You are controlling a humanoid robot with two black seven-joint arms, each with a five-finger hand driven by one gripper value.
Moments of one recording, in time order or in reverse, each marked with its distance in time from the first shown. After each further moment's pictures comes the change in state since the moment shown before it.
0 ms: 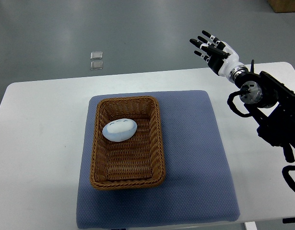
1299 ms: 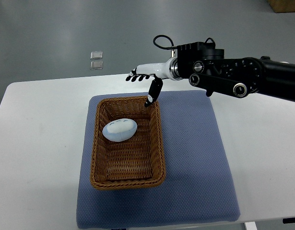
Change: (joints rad) left arm -0.002 0.000 -0.006 -0.002 0.000 0.000 0.000; right arm 0.607 -0.039 -1.028 0.232 -0.639 0.230 -0.227
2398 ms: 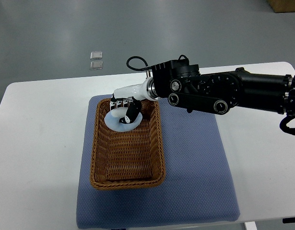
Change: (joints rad) left arm 0.000 0.000 -0.001 0.000 0.000 0.000 0.000; right arm -0.006 0.156 -0.061 0.038 -0.020 0.029 -0.017
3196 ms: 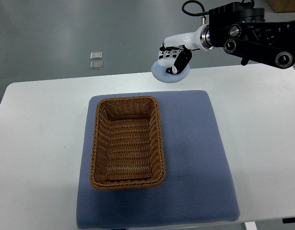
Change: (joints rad) left arm 0.000 0.000 0.000 -0.001 0.000 0.000 0.000; right arm 0.168 -0.290 -0.020 0.063 0.011 0.084 -0.016
